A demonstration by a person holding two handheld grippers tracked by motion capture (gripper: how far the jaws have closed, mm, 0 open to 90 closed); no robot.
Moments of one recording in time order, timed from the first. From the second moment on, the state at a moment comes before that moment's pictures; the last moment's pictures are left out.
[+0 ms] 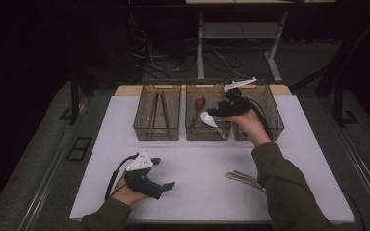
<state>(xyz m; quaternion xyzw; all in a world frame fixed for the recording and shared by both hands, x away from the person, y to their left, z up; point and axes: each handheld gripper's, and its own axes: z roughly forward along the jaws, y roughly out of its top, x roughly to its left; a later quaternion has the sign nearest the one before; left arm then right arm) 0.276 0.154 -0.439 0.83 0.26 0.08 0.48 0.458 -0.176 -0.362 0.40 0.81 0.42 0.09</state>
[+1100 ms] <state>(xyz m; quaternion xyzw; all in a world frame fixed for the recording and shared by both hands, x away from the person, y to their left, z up) 0.276 0.155 -0.439 0.83 0.26 0.08 0.48 0.372 -0.226 -0.372 0.37 0.80 0.46 0.09</state>
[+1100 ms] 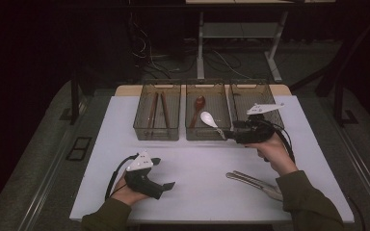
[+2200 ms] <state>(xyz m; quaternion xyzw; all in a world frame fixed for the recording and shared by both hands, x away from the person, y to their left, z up) 0.275 0.155 -0.438 0.83 0.26 0.08 0.48 0.310 -0.288 -0.394 0.39 0.81 0.43 0.09</state>
